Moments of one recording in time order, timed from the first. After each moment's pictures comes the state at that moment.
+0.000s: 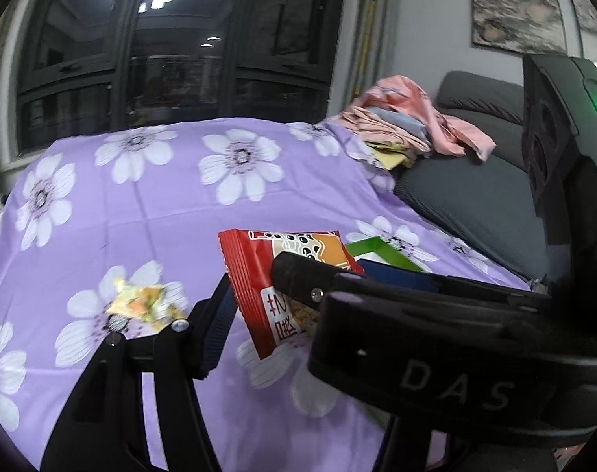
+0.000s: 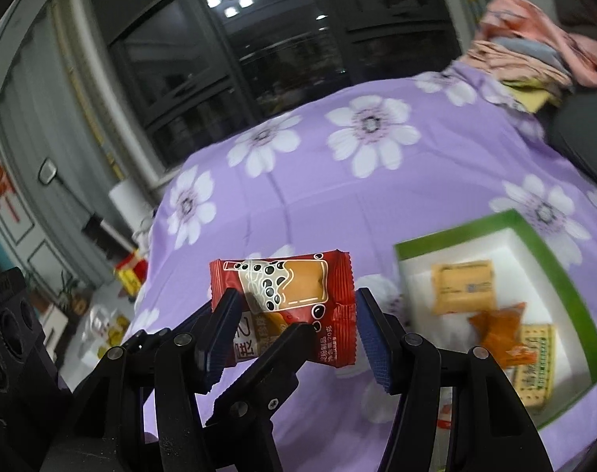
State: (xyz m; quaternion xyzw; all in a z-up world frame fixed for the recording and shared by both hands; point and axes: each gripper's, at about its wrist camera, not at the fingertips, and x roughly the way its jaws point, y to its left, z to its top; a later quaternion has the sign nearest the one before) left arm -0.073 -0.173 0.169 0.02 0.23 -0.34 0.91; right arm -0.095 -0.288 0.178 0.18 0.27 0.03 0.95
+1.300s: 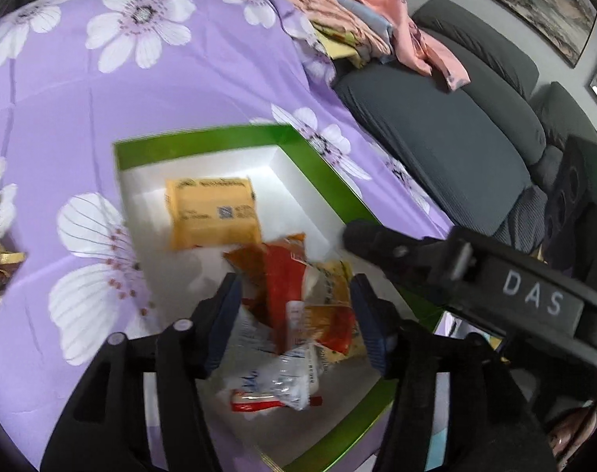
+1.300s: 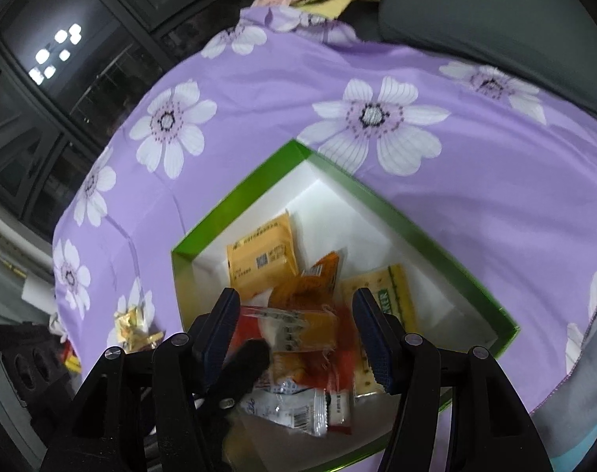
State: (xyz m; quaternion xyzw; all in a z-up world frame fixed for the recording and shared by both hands) left arm -0.035 -0.302 0.100 -0.02 0.44 -0.44 0.78; right arm -0.114 -0.449 0.109 0.35 0.33 -0.18 0.86
